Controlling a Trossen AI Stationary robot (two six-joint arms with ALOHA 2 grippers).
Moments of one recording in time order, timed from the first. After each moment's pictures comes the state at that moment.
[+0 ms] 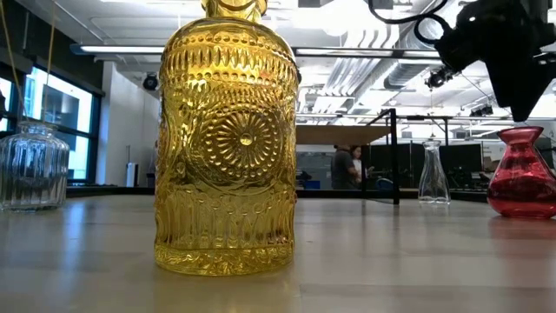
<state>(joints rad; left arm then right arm) 0.12 1.57 2.09 -1.18 0.16 0.09 0.18 1.13 0.90 -1.12 -0.07 1.15</state>
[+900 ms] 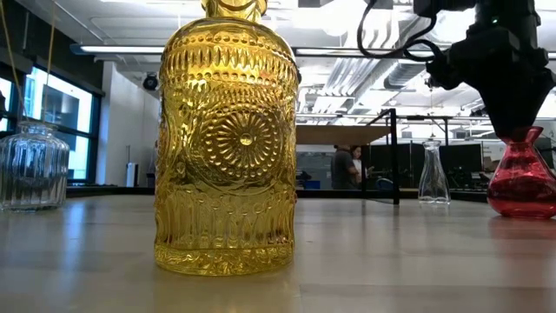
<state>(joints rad) 0.12 1.57 2.09 -1.18 0.16 0.09 0.18 1.28 0.90 -1.14 -0.03 1.14</state>
